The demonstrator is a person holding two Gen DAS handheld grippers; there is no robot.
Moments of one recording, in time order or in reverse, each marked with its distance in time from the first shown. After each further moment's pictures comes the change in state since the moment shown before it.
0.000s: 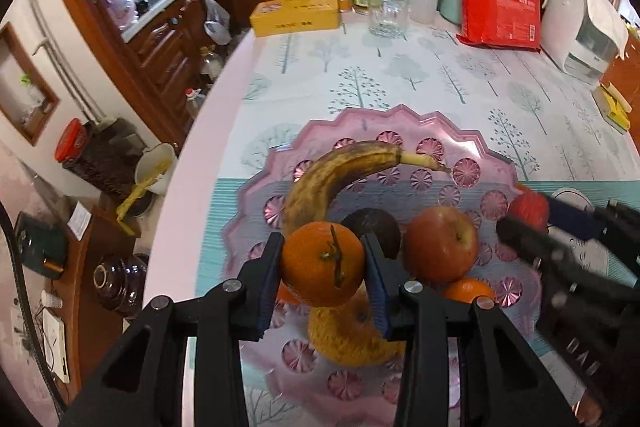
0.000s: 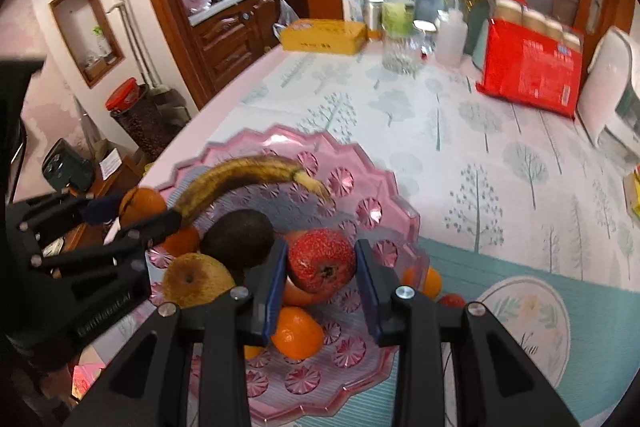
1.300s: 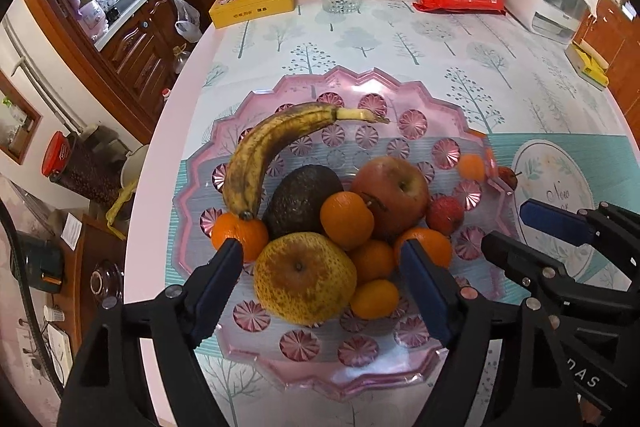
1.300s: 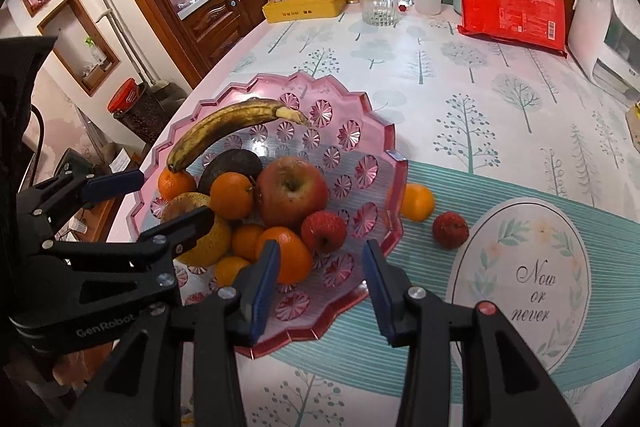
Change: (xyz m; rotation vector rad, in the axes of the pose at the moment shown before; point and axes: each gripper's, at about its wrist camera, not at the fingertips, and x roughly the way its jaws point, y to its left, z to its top) left arm -0.019 -0.043 -0.032 0.093 0.042 -0.038; right arm -0.022 -0.025 -0.049 0.086 0.058 0.064
